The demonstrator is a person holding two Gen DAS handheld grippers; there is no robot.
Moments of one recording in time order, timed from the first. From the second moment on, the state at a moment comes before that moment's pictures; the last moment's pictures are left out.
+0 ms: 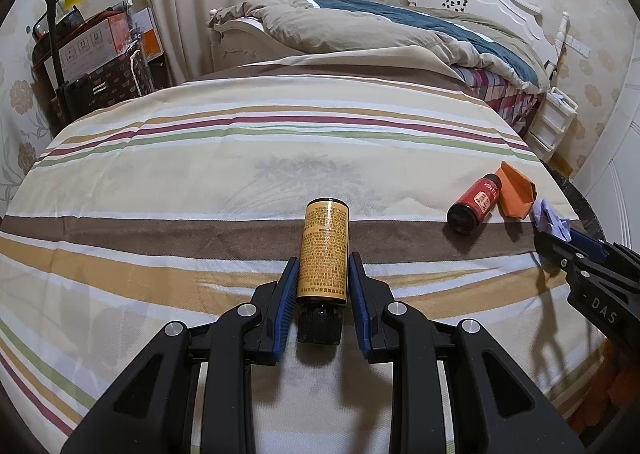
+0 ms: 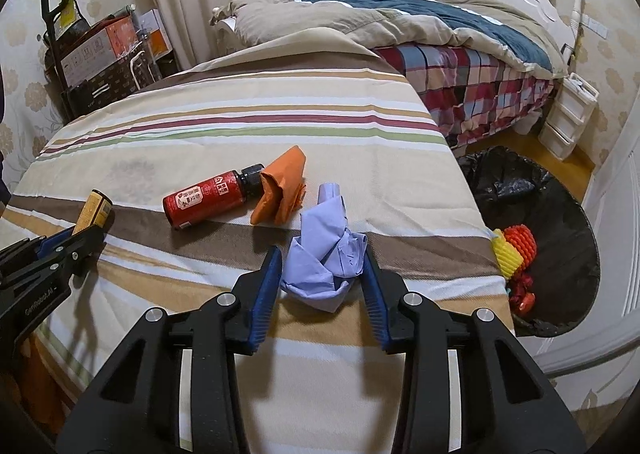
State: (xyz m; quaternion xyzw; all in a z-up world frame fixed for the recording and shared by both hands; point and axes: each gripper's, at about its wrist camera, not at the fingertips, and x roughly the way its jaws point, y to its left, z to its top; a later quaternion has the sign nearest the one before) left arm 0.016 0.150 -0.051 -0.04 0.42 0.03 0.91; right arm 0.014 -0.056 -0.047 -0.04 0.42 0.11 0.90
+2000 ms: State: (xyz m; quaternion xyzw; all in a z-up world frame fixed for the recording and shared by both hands) left arm 0.096 -0.119 -0.020 0.07 0.37 -0.15 0.92; right arm 0.045 -0.281 -0.014 0.05 0.35 -0.05 0.94
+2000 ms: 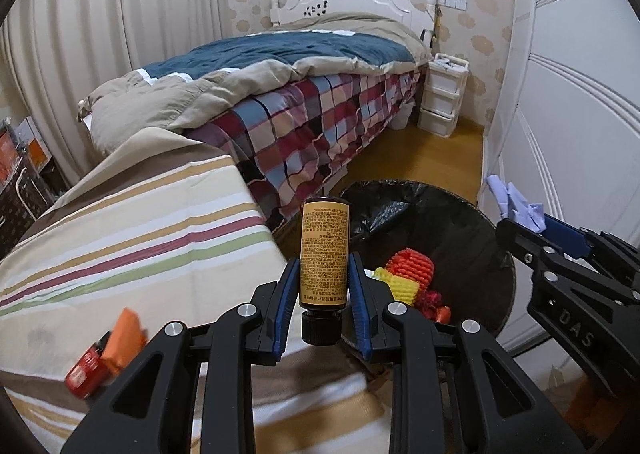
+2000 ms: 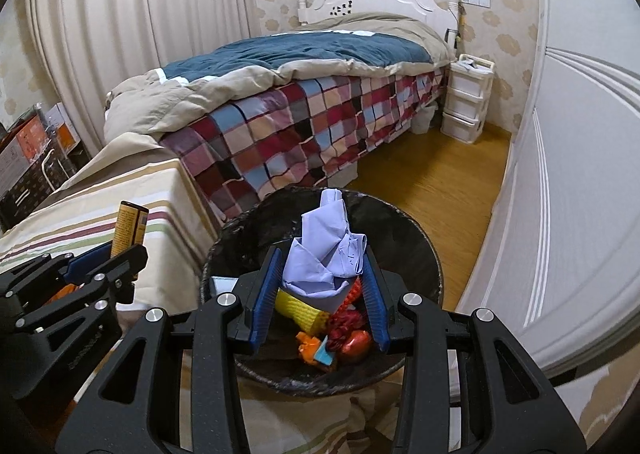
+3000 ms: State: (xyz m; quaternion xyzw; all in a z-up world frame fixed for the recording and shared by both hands) left arm 0.143 -0.164 -0.037 0.10 0.38 -0.14 0.91; right arm 0.083 -0.314 -0.046 0.06 0.37 -0.08 0.92
